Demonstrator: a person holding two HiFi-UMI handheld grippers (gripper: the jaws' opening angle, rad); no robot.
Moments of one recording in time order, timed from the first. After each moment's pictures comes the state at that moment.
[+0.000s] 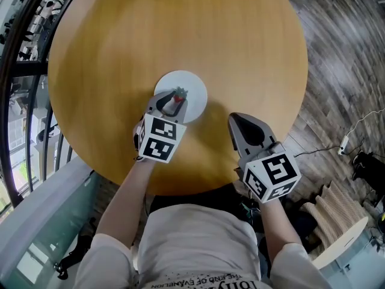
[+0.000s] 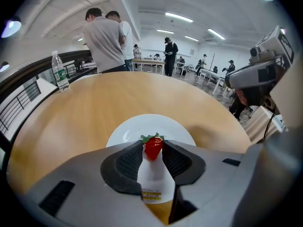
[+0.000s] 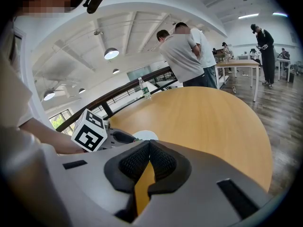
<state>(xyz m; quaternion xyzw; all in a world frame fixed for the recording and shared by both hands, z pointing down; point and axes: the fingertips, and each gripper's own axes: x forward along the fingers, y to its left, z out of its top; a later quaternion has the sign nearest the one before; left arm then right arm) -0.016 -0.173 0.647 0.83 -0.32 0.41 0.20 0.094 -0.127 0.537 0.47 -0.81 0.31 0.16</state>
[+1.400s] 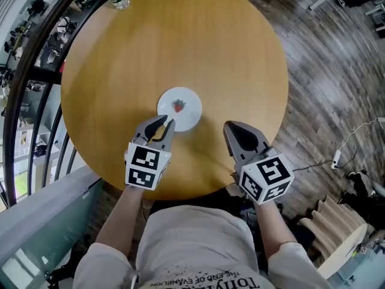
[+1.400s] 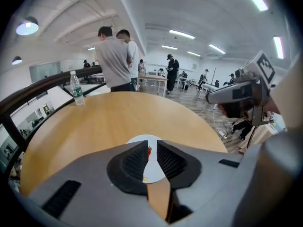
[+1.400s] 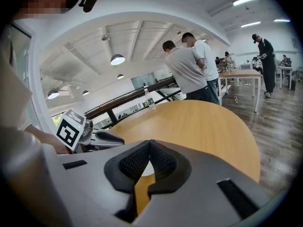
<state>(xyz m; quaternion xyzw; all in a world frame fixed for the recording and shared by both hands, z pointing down) -0.040 -0.139 0.533 0.85 -0.36 0.33 0.19 0.094 -0.113 0.467 0.48 -0.82 0.28 0.14</state>
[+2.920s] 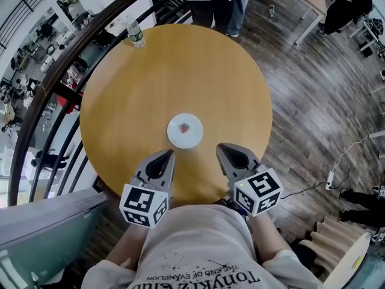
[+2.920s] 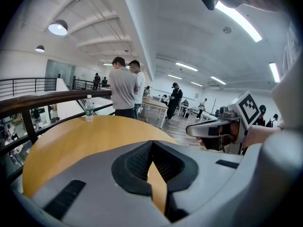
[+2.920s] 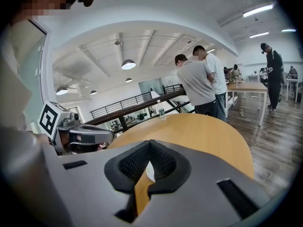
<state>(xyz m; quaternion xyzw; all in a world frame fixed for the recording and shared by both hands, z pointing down) -0.060 -0.064 0.373 0.88 -0.40 0.15 0.19 0.056 -0.064 0.367 0.46 -0.85 0.21 0.12</state>
